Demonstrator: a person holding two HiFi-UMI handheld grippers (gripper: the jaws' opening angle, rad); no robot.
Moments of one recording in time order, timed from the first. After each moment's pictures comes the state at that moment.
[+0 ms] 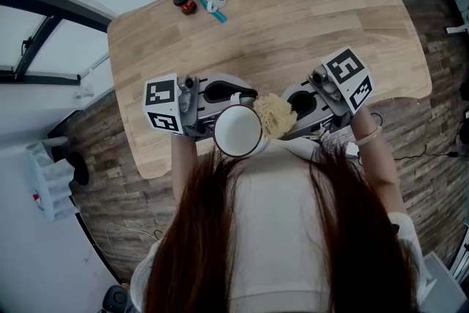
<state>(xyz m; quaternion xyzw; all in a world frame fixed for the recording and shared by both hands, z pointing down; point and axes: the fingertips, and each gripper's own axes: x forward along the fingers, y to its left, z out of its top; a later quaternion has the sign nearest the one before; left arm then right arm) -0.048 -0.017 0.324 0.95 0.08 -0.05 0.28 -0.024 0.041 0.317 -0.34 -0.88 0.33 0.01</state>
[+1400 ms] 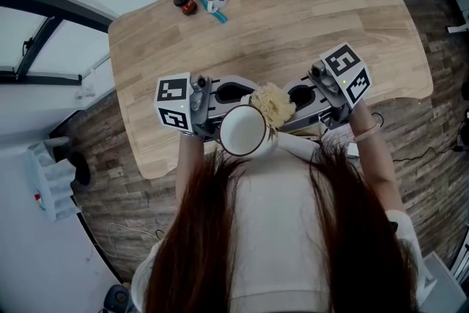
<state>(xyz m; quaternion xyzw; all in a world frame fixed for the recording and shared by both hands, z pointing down) -0.030 -0.005 0.327 0.94 0.10 -0.07 0.31 -0.025 0.033 0.327 -0.31 -0.88 0.36 0.00</state>
